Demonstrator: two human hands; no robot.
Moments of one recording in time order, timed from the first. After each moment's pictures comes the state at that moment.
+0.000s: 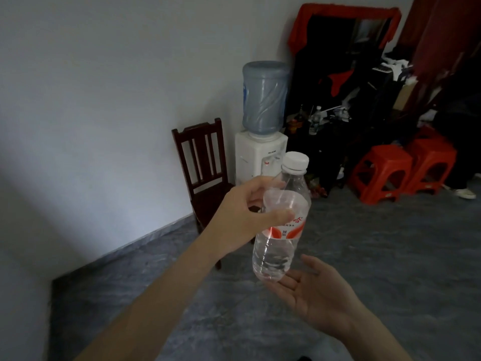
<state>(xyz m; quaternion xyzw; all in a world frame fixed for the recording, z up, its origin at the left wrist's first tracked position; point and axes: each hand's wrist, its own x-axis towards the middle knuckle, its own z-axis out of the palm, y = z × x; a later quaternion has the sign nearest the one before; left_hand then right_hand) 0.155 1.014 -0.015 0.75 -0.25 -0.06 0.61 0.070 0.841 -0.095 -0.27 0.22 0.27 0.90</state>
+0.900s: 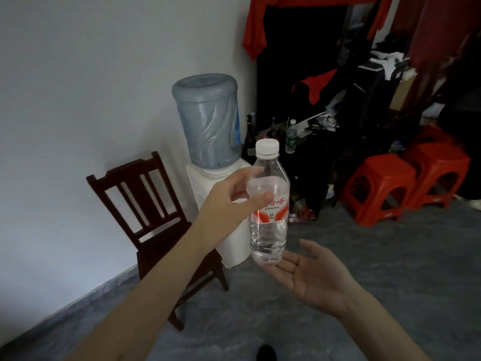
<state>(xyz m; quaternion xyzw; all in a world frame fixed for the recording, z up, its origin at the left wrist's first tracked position) 0.485 0.711 -0.004 0.75 -0.23 -0.04 0.62 0.414 0.526 -0.100 -0.25 0.21 0.25 0.91</state>
